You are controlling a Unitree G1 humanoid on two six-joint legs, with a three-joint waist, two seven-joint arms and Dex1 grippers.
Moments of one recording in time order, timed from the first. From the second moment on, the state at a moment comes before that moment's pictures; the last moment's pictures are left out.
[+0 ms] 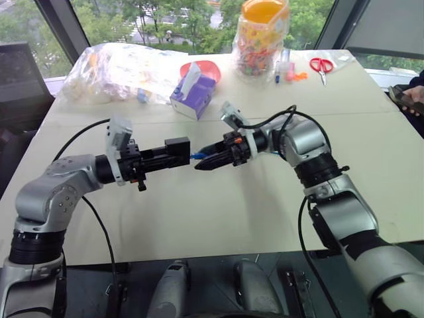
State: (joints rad) left arm -0.38 0.71 0.13 -0.22 -0.78 0.71 -1.00; right arm -1.04 -0.35 0.29 0.47 0.35 0.79 1.46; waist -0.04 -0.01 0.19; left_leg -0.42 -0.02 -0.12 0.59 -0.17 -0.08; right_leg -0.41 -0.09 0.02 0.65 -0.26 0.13
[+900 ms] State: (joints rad) left arm -0.37 0.71 0.13 -0.24 -0.78 0.71 -1.00; right arm -1.07 -0.34 0.29 0.47 0.36 0.84 1.46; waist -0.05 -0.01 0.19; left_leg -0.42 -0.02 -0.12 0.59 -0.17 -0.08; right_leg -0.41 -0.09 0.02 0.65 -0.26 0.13
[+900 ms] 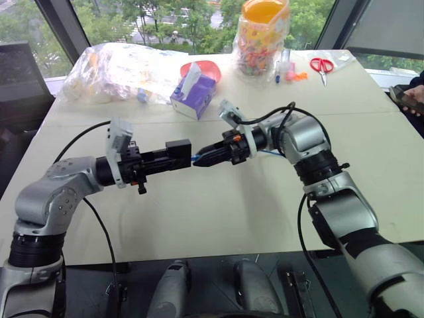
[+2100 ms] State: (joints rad) left arm -0.20 0.80 0.26 -0.31 -0.81 0.72 -0.98; right arm -1.13 -0.53 0.22 0.98 0.16 0.39 1.34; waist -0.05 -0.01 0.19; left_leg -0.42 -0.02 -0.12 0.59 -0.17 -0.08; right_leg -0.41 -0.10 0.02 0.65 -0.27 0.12
